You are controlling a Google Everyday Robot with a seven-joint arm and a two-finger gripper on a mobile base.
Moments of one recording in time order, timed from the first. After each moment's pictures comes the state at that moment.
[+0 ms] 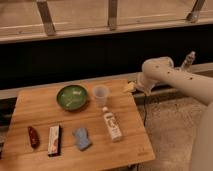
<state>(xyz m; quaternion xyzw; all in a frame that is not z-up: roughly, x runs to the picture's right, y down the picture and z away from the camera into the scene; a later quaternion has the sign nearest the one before) 0.179 0.025 0.826 -0.22 0.10 0.72 0.65</state>
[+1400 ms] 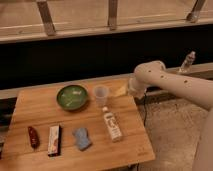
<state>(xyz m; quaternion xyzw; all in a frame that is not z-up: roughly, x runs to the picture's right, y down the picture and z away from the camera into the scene) 0.107 0.056 0.808 -0.25 0.07 0.68 0.69</state>
